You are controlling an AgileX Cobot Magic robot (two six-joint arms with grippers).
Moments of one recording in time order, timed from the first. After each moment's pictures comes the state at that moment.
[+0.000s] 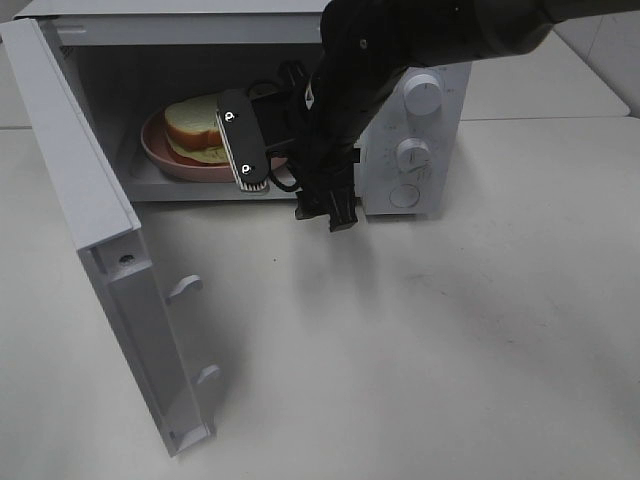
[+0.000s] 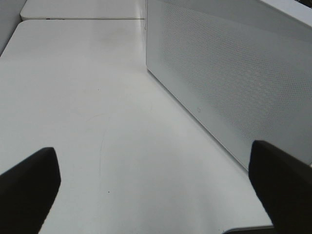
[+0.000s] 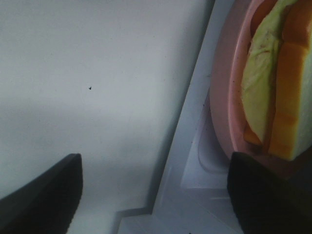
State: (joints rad) left arm 0.03 0.00 -0.50 -0.14 1.03 0.08; right arm 0.68 2.01 -1.47 -0.18 0.50 -1.14
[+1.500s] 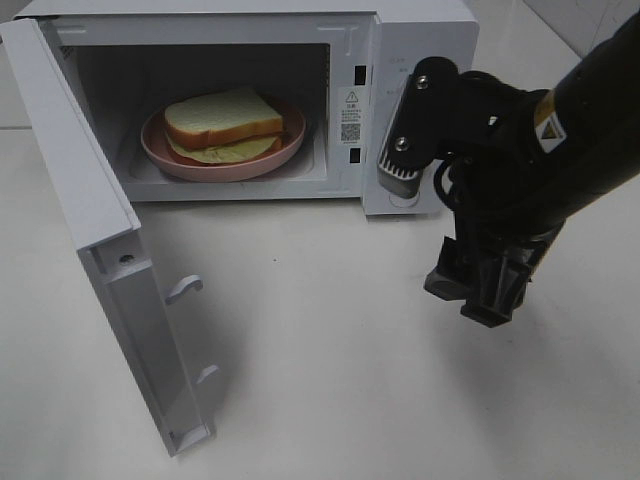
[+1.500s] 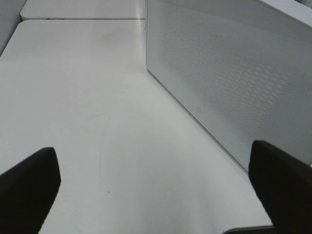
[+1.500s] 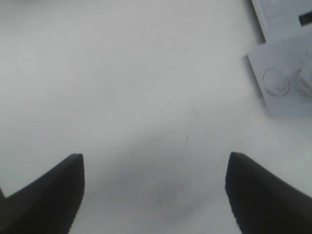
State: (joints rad) left arm 0.03 0.00 -0.50 -0.14 1.03 0.08; right arm 0.68 1.37 -0.88 -0.17 0.64 -0.45
